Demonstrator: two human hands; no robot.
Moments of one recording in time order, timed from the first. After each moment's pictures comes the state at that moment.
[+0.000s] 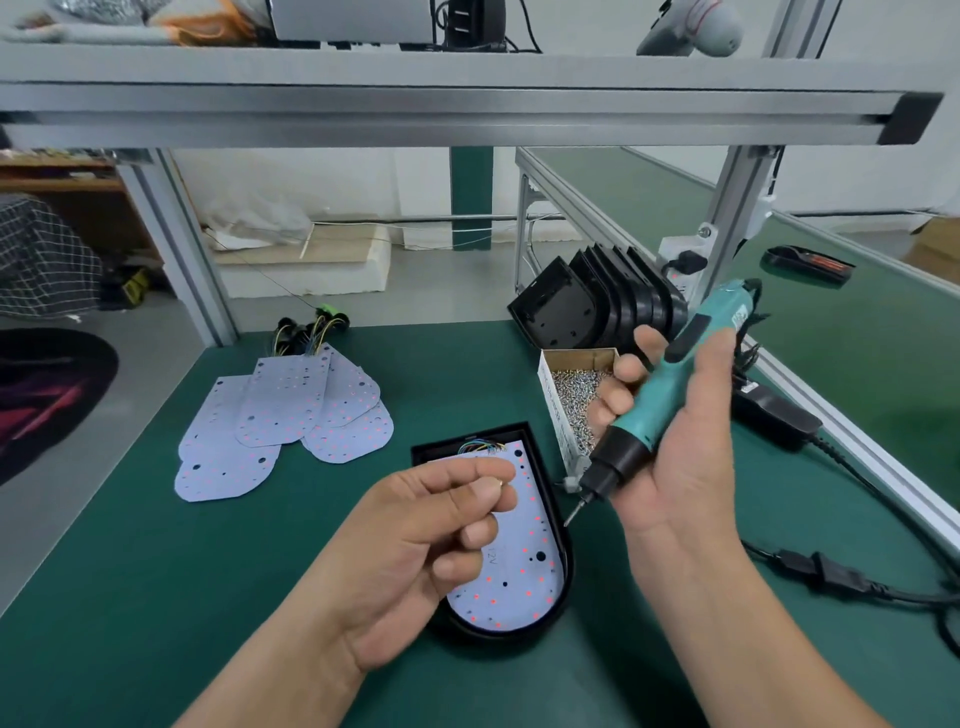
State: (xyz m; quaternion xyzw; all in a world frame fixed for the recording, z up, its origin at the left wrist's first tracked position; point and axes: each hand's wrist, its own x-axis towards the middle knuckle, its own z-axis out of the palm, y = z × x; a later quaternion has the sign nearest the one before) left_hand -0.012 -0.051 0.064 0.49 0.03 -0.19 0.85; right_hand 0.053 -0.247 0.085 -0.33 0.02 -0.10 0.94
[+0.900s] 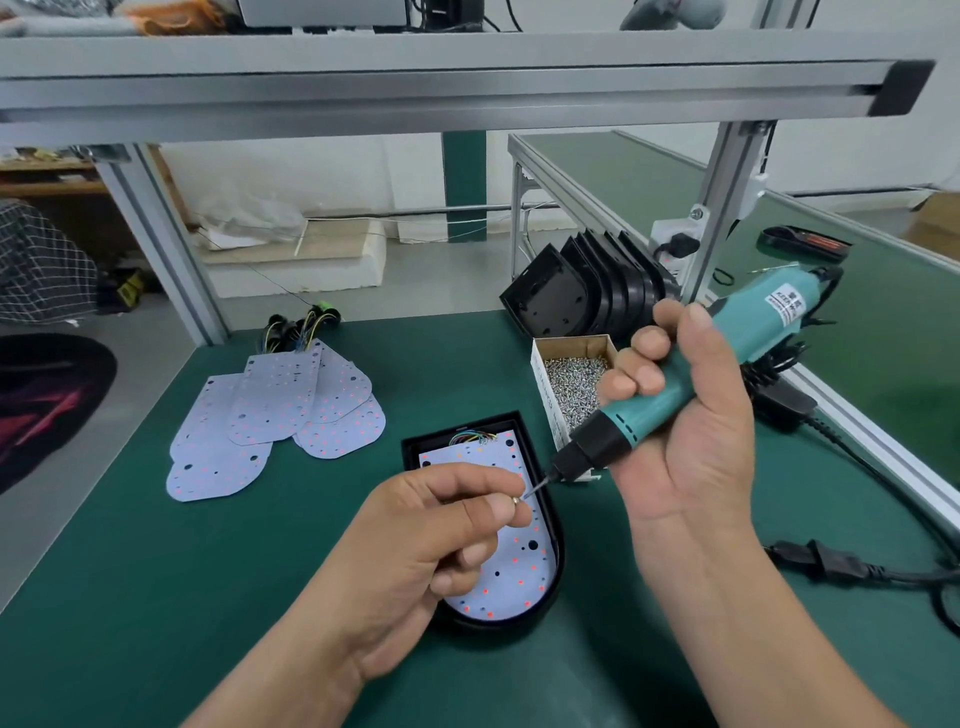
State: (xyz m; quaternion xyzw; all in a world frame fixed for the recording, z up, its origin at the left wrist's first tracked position) left_hand -0.020 -0.061 0.061 0.58 0.01 -0.17 0.80; right_hand 0.041 -0.254 0.099 -0.27 -0.05 -0.11 0.95
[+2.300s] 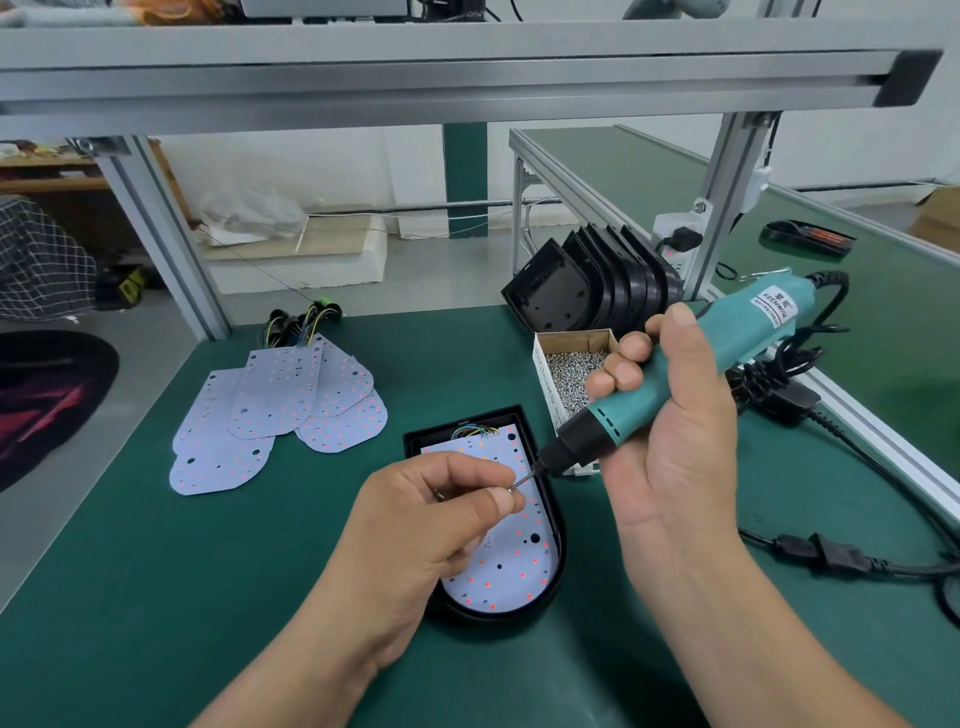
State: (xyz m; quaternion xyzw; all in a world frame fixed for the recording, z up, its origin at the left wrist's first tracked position) left_hand -0.020 -0.066 0.060 0.65 0.03 -0.07 0.75; right_hand 0.040 -0.241 0.093 -0.31 -0.01 -0.16 0.94
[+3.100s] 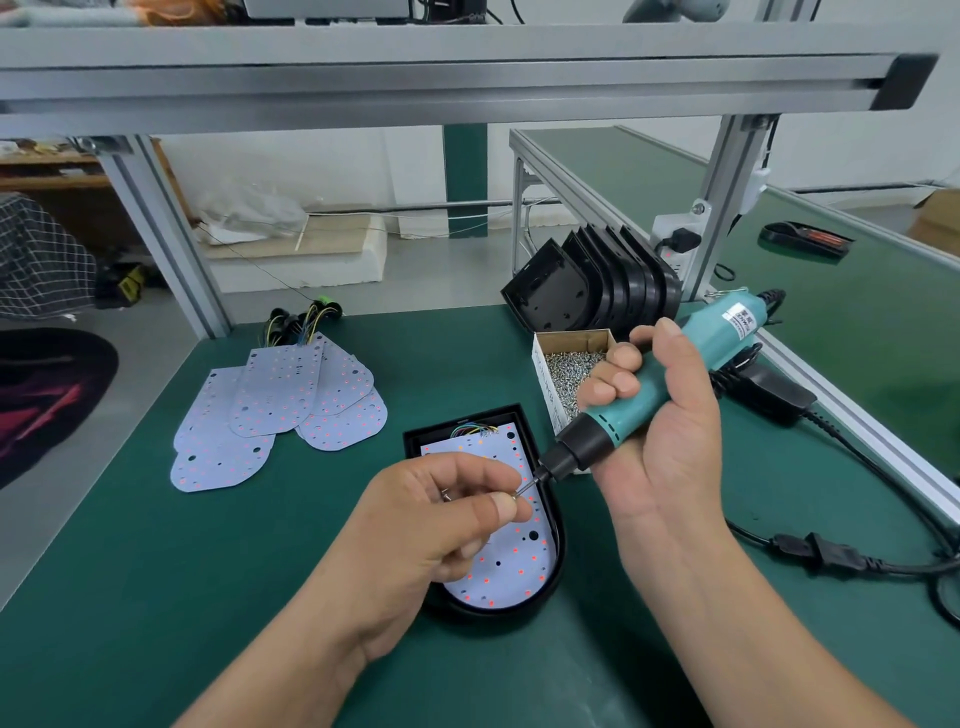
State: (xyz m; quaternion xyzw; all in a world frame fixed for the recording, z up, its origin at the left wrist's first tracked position) left_hand -0.020 -0.060 0.061 0.65 0.00 -0.13 0.75; right_hand 0.051 -0.247 0.080 -0.24 -0.02 -0.07 0.97
